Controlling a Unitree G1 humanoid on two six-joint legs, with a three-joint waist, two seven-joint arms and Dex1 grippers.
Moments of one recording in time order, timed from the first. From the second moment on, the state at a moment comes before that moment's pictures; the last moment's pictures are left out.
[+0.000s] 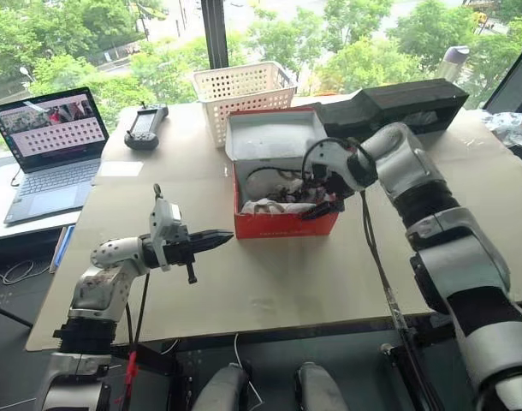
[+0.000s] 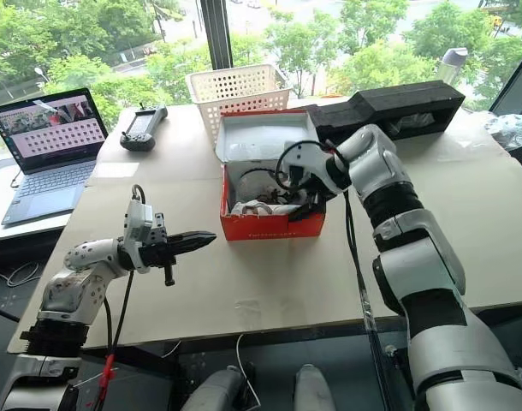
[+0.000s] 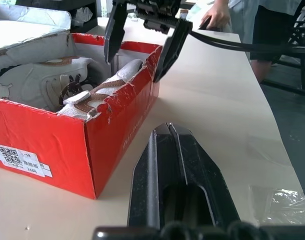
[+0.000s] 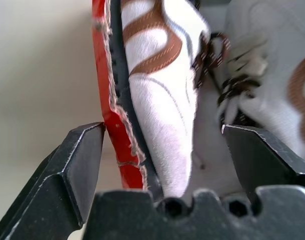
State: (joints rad) left arm -0.38 0.56 0.04 0.08 -0.49 0.22 -1.19; right arm -1.37 -0.46 0.33 0.89 -0.18 0.23 1.42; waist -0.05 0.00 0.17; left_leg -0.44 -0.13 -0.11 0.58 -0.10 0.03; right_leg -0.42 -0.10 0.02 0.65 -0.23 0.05
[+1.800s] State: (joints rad) left arm -0.39 0.57 0.04 0.10 -0.47 0.22 -1.15; right arm -1.33 -0.37 0.34 1.12 -0.23 0.16 1.42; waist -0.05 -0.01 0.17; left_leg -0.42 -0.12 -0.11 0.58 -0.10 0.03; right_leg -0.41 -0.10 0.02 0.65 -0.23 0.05
